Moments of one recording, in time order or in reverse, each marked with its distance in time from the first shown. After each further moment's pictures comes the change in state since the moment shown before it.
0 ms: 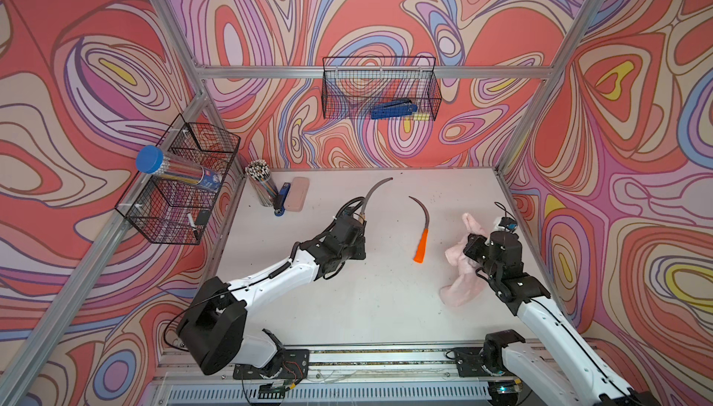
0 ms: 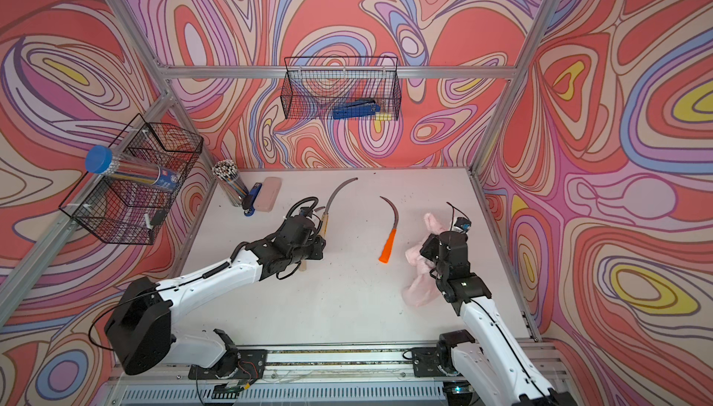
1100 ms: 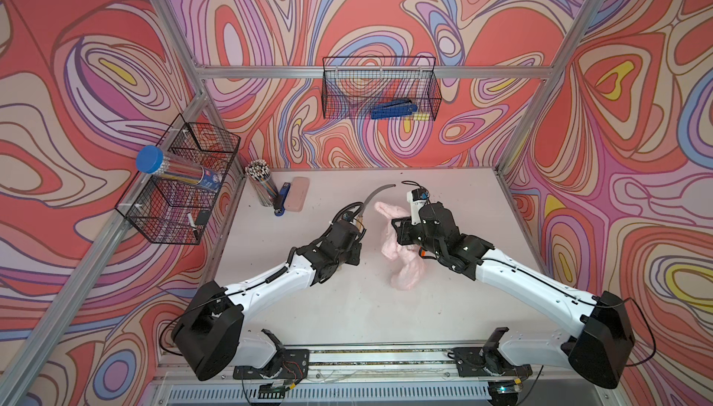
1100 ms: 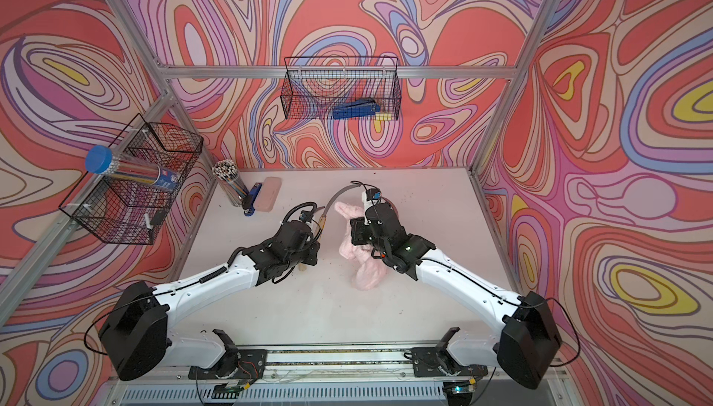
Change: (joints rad) left arm 0.007 0.011 -0.043 0.017 -0.139 0.183; right arm 0.546 0.536 0.483 -0.015 0.068 -0.092
